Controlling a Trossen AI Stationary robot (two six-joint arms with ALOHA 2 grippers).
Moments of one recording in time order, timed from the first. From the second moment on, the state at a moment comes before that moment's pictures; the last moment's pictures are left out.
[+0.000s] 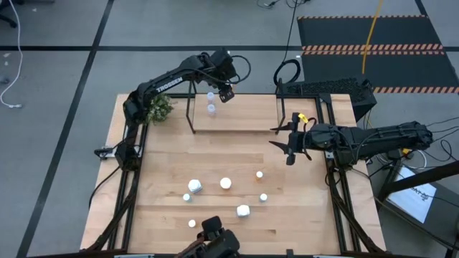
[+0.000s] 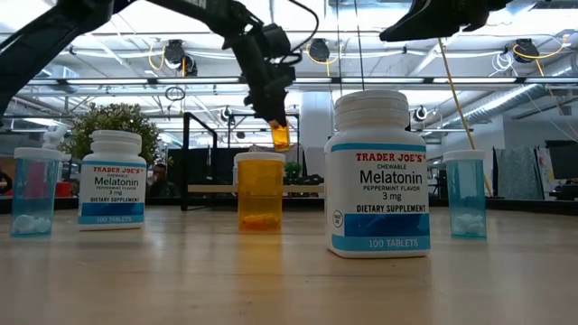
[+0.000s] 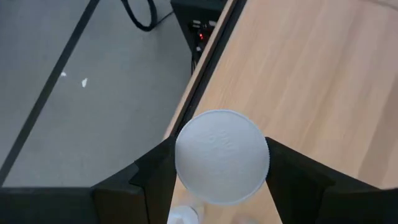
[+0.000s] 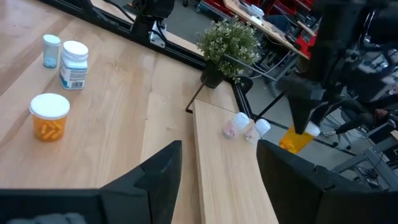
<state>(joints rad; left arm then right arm) 0.62 2.08 2.07 -0.97 0.00 0.23 0.07 0.85 0.68 -0.16 0.34 -0.40</state>
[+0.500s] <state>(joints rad) 0.62 2.17 2.07 -0.99 0.00 0.23 0.07 0.85 0.68 -0.17 0.34 -0.39</state>
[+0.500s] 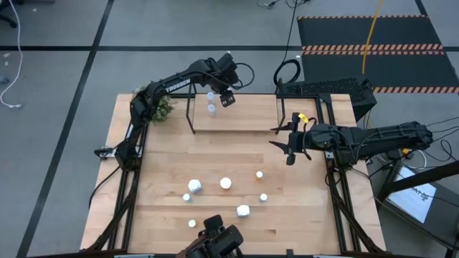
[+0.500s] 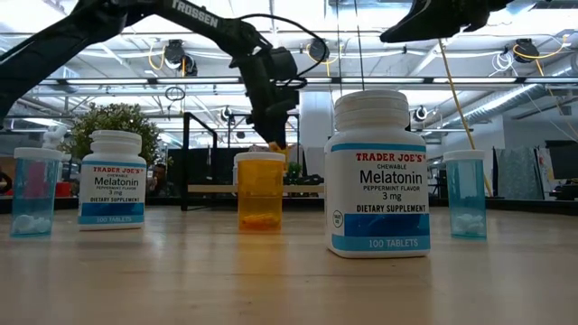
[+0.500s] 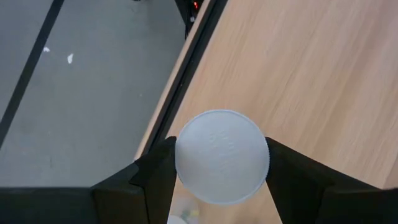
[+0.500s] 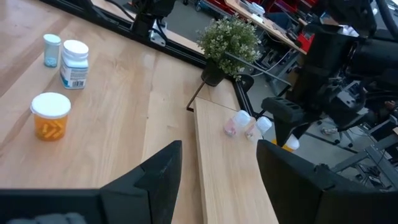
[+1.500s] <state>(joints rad) 0.63 2.20 1.99 -0.93 0.00 0.22 0.07 0.85 0.68 -0.19 0.34 -0.36</state>
